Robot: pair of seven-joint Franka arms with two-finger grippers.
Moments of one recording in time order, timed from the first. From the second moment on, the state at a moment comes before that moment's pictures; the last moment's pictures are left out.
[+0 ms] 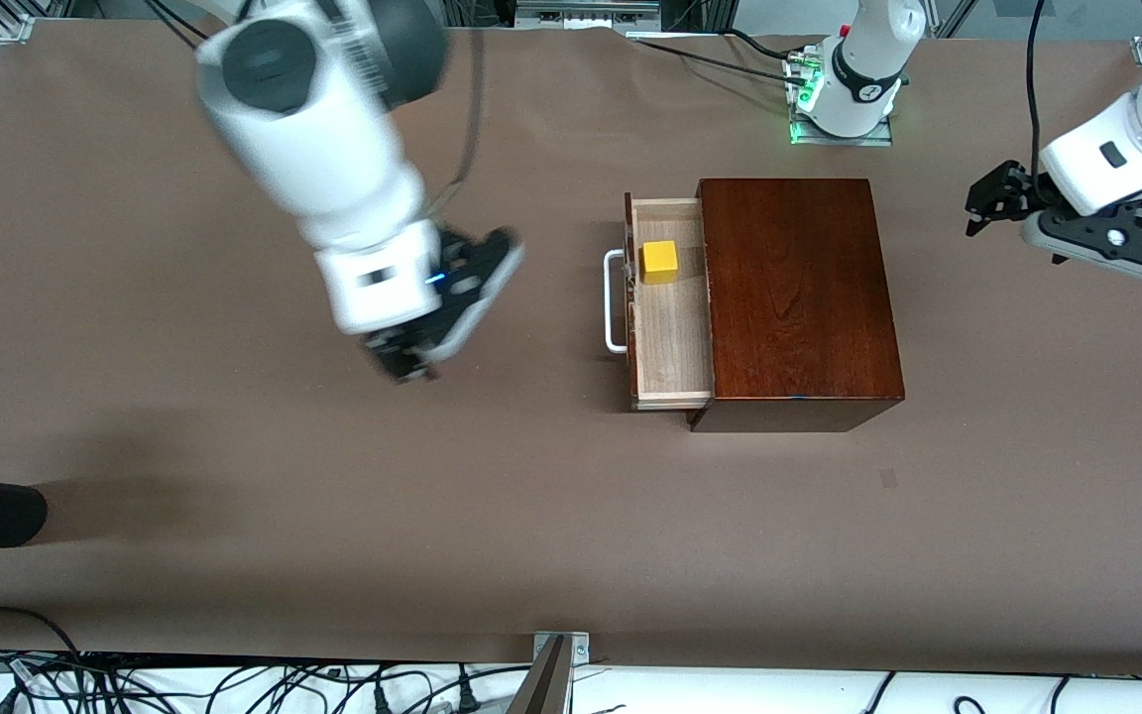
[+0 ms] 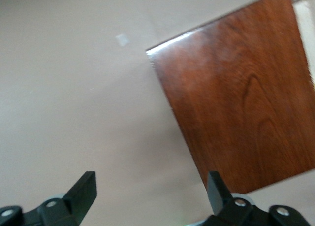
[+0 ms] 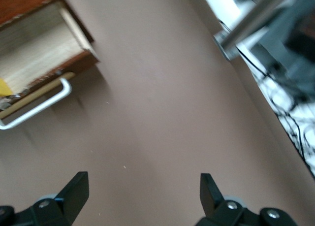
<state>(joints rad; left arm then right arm) -0.05 -0.02 -0.05 -1.66 0.03 1.53 0.31 0.36 0.55 0.21 -1.00 -0.06 1.74 -0.44</state>
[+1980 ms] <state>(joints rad) -0.49 0.61 -0.39 -1.44 0.19 1.95 0.66 0.13 0.10 -0.05 -1.42 0.01 1.45 -0.01</state>
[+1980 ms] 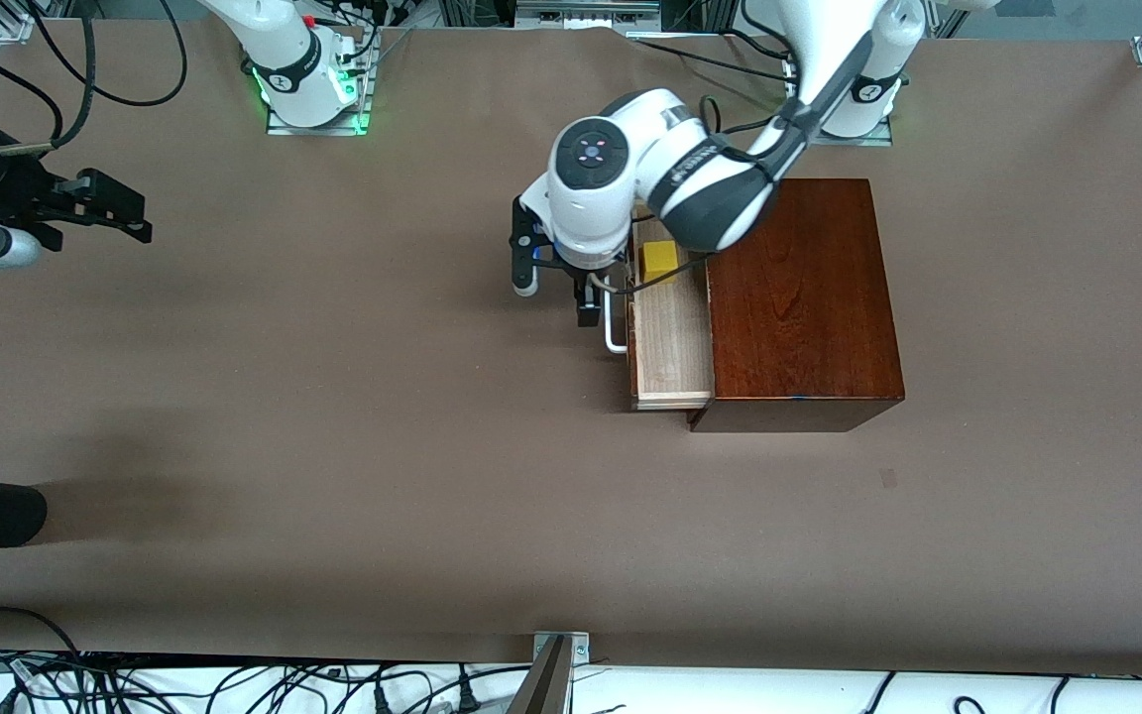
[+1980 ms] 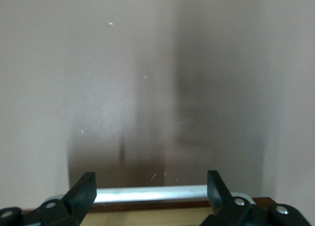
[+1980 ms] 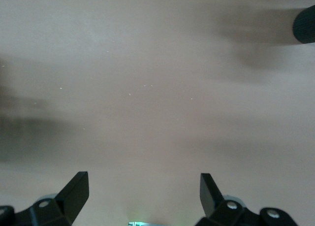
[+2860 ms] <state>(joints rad) -0.50 0.67 -0.38 -1.41 0.34 1.80 0.75 0.13 0.11 -0.05 -1.42 0.00 1.44 -0.01</state>
